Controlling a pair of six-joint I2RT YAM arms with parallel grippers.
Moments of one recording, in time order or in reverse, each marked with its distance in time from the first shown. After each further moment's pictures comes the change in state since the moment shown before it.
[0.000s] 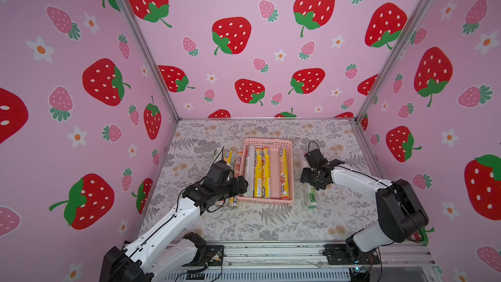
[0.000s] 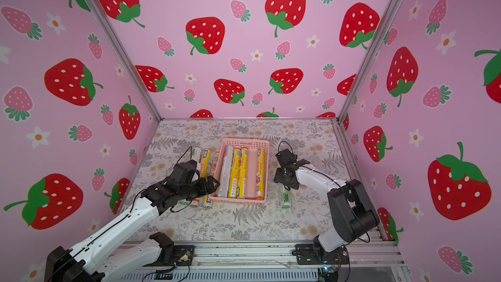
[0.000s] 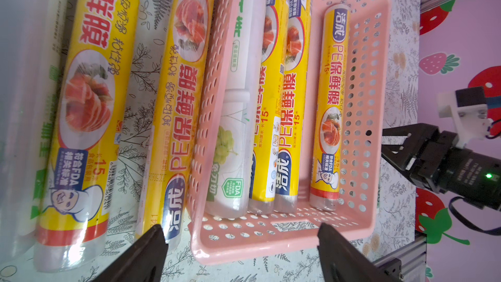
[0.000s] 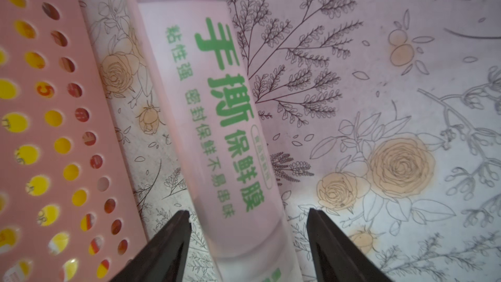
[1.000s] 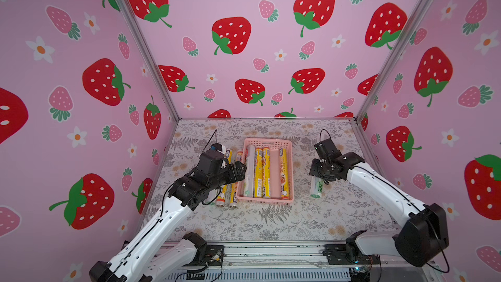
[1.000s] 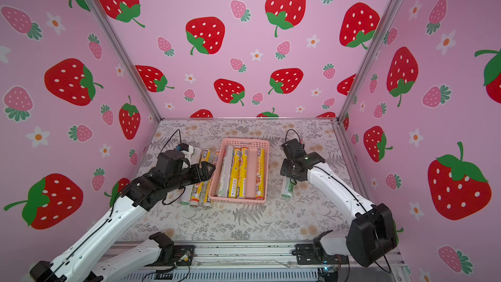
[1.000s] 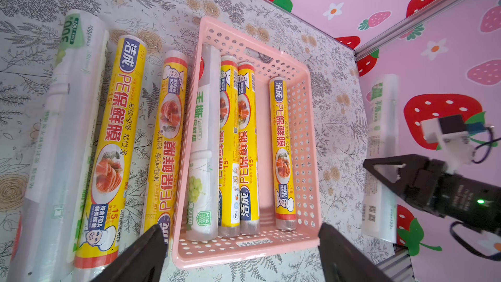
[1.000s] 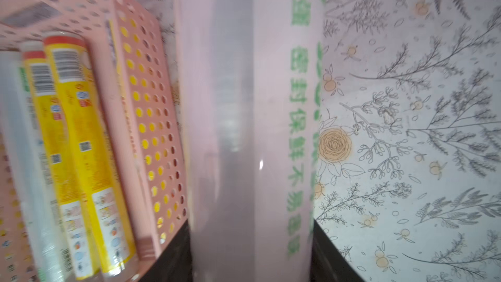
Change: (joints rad) left arm 0.000 -0.029 0.261 -0.109 -0.063 0.086; right arm 0.011 -0.237 0.248 -0.299 0.047 -0.035
